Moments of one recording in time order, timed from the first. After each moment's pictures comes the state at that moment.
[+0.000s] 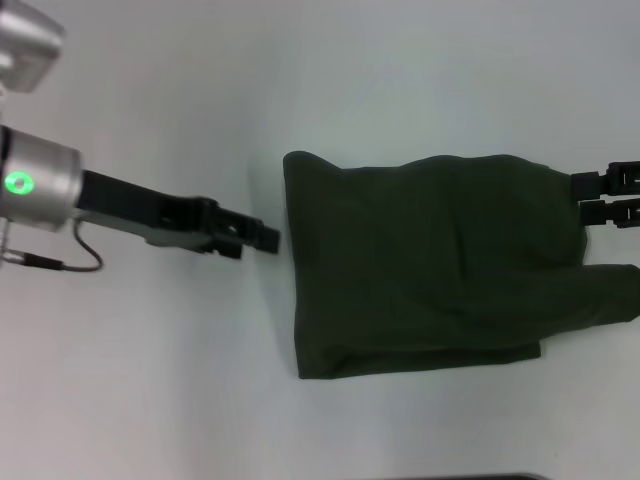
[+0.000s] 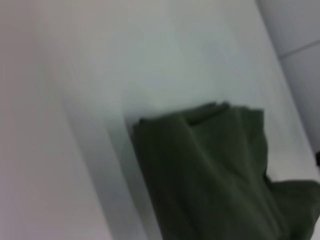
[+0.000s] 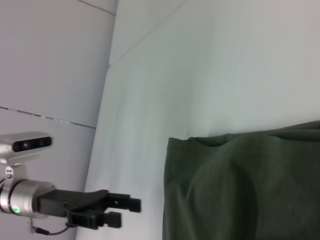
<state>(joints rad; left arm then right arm) -0.64 -2.09 -2.25 -0.82 -0.84 1.65 -2.49 0.50 1.83 -0.52 -0.56 -2.24 -1.83 2.33</state>
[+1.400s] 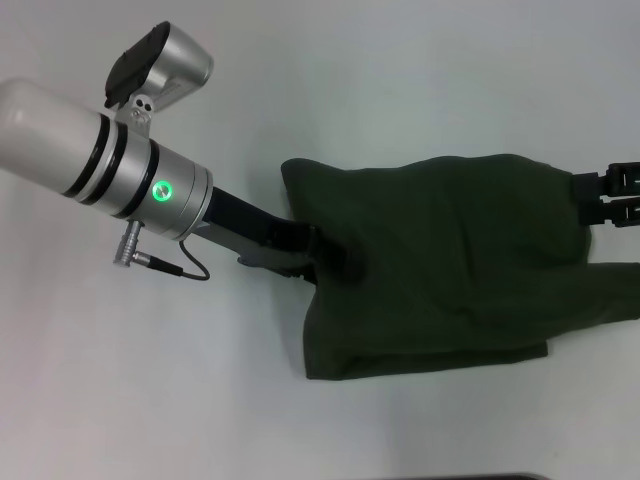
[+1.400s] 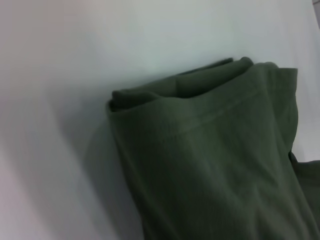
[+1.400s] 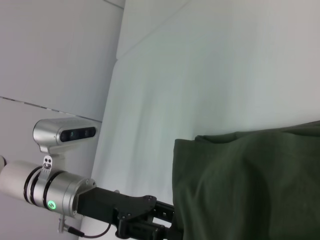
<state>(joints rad) -0.81 -2.16 -2.14 -0.60 -0.80 1.45 -2.57 0.50 1.83 -0.52 -0.56 -2.24 -1.85 2.31</state>
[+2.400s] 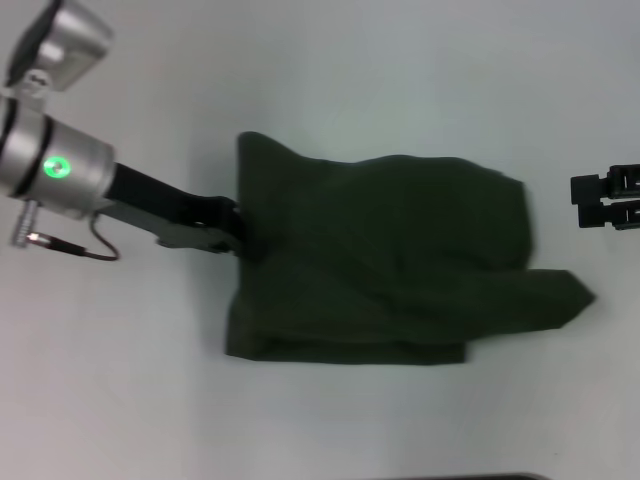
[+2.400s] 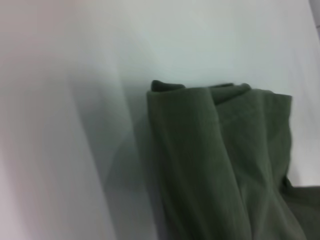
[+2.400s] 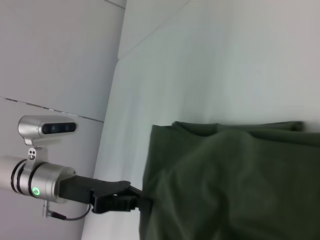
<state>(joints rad) -0.75 -2.06 -2.20 -0.68 -0.80 1.57 -2.57 0.50 1.83 -0.52 -0.56 -2.23 -1.85 2.31</state>
